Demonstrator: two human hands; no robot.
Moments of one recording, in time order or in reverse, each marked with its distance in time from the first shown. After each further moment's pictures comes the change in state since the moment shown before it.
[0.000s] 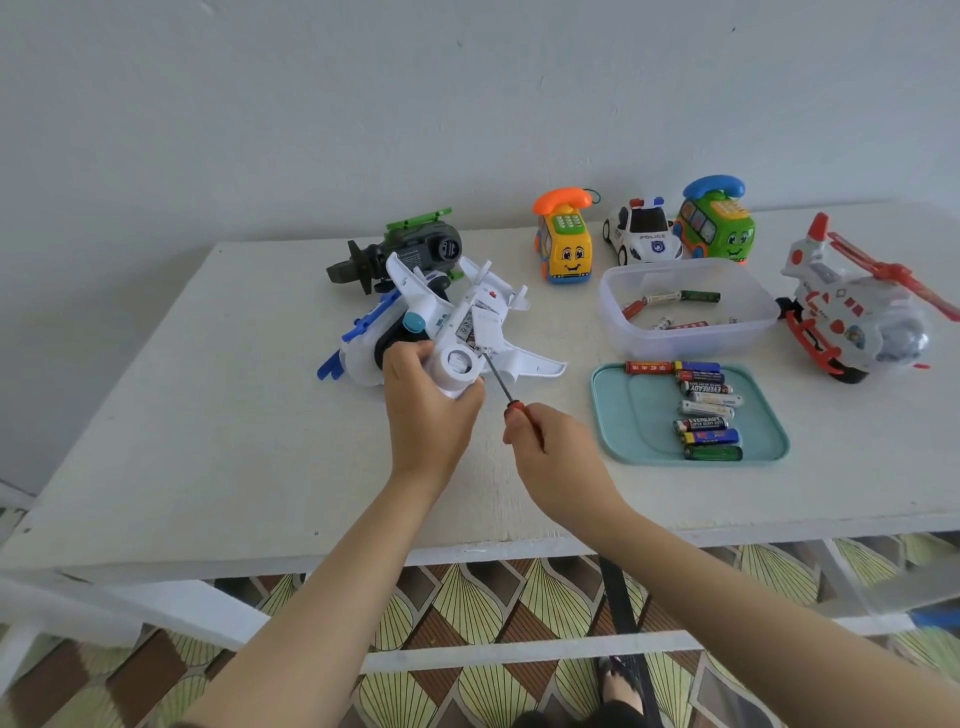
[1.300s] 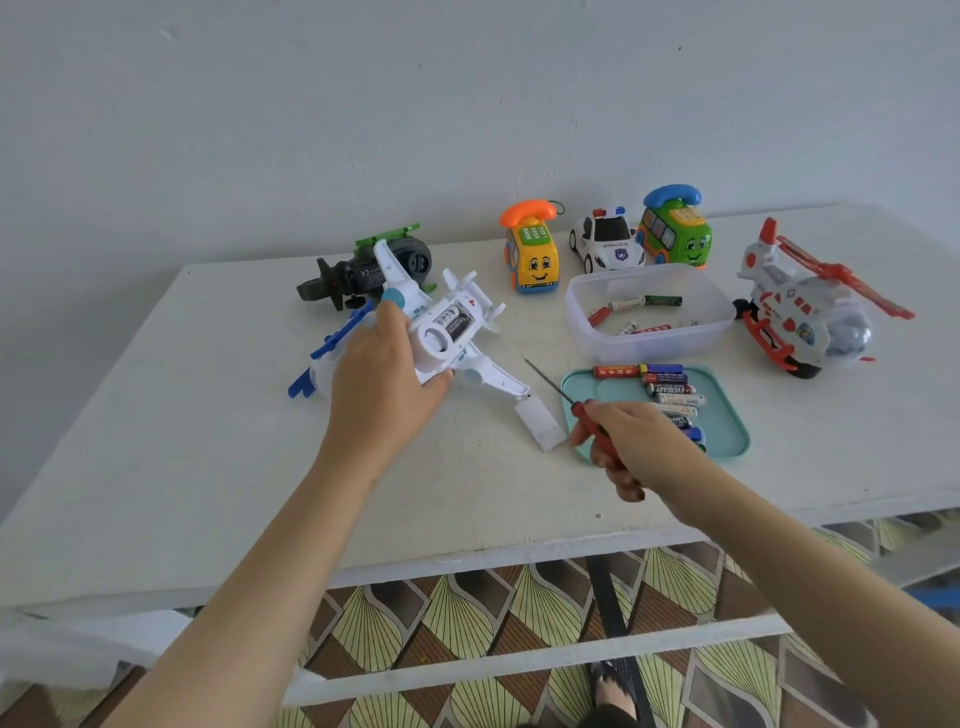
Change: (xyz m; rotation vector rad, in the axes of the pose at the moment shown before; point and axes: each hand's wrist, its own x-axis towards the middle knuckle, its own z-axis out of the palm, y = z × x) left_hand 0.035 0.031 -0.024 0.437 -0.159 0.323; right_hand -0.004 0.010 -0.088 0.288 -0.157 0.456
